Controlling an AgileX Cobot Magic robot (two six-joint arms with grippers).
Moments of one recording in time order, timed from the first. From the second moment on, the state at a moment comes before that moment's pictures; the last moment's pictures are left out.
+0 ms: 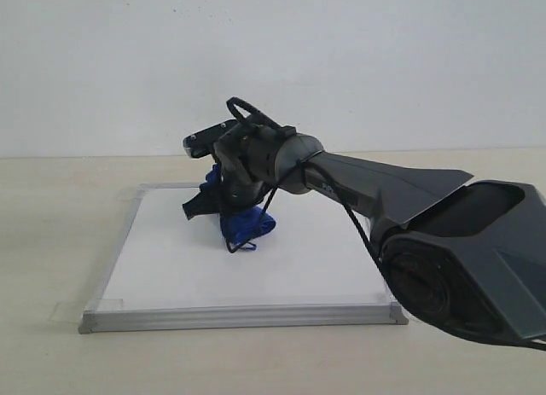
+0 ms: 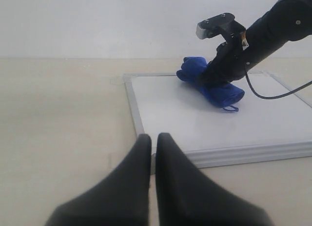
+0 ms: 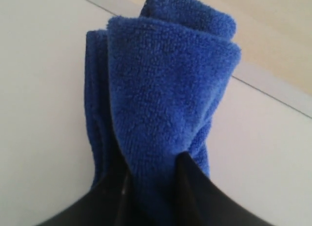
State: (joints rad) left arm -0.02 0.00 0.00 -0.13 0.29 0.06; right arm 0.67 2.64 -2.34 -0.28 0.75 0.29
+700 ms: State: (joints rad) left arm -0.02 0.00 0.00 -0.13 0.29 0.06; right arm 0.66 2.64 -2.34 0.50 0.82 -0.63
